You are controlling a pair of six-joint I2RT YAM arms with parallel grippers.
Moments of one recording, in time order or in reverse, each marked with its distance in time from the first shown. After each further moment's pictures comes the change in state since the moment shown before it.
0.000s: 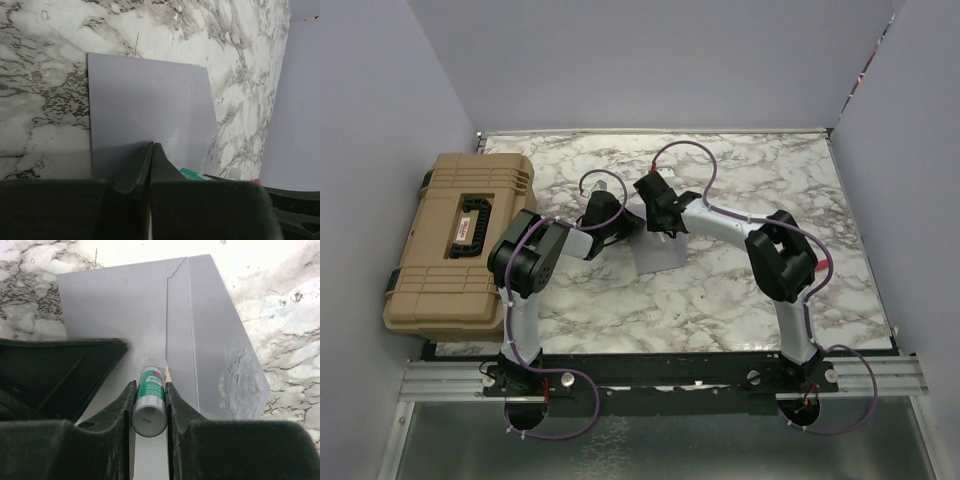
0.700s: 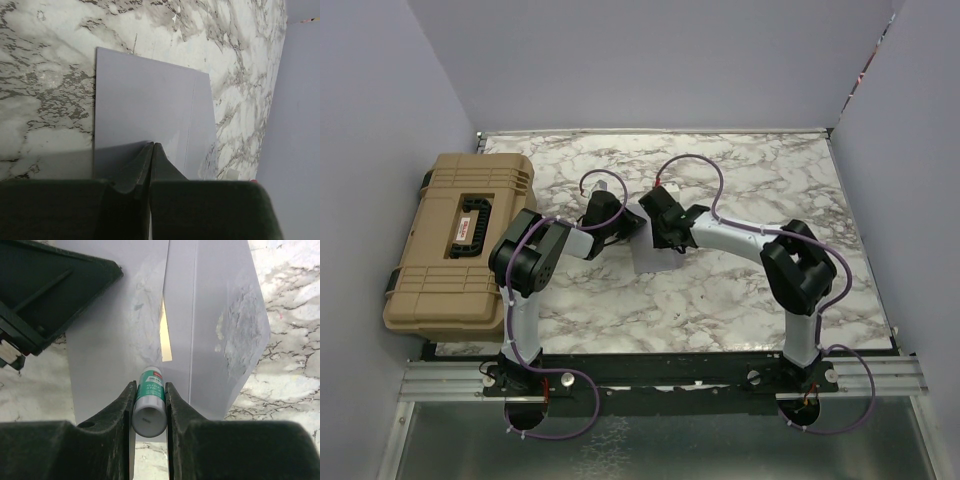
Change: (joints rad) left arm -0.001 0.010 0.006 0.010 0.001 -0.015; right arm 0.045 -0.156 -0.211 0.008 -0.036 0.019
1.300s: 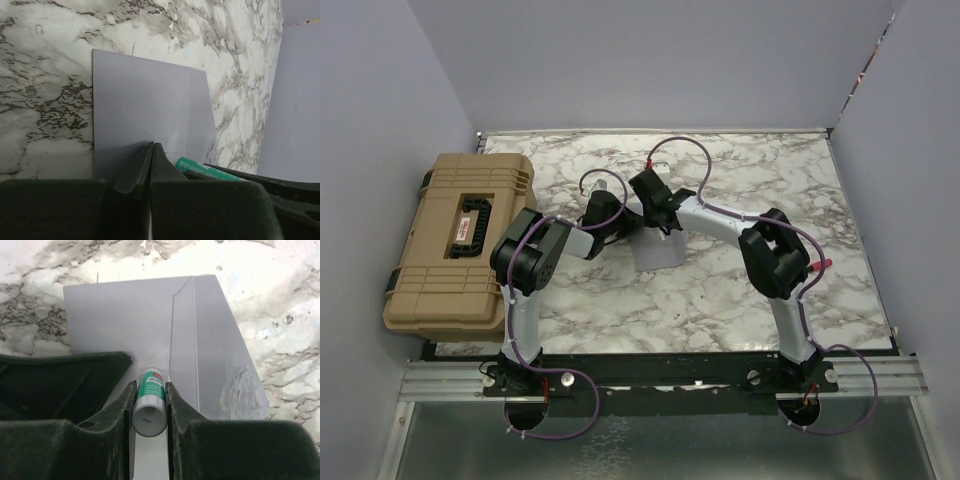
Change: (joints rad) left arm -0.002 0.014 0.004 0.026 0.002 0.003; right arm -0.047 0.194 0.257 -0.003 0.091 -0.036
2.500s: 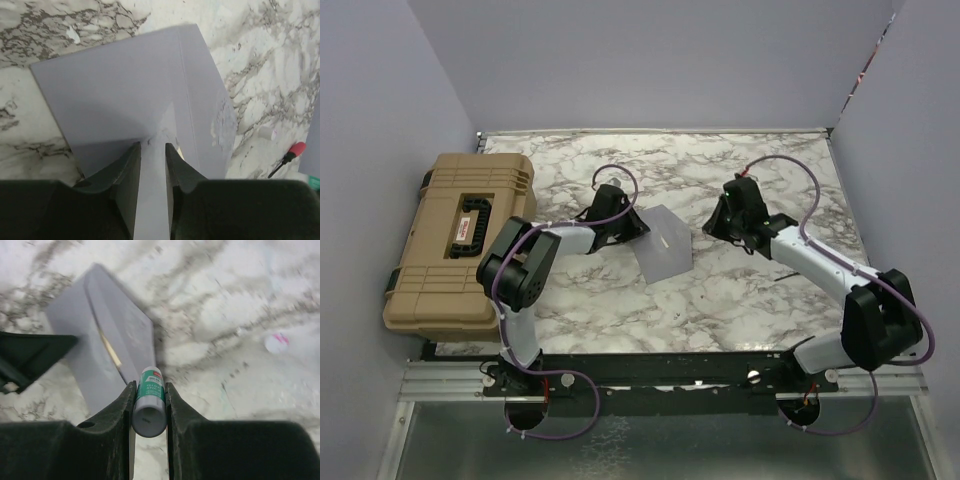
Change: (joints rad) left arm -0.043 -0.130 0.054 -0.317 0.036 0.188; right arm -0.237 -0.660 -0.569 0.104 -0.270 0.137
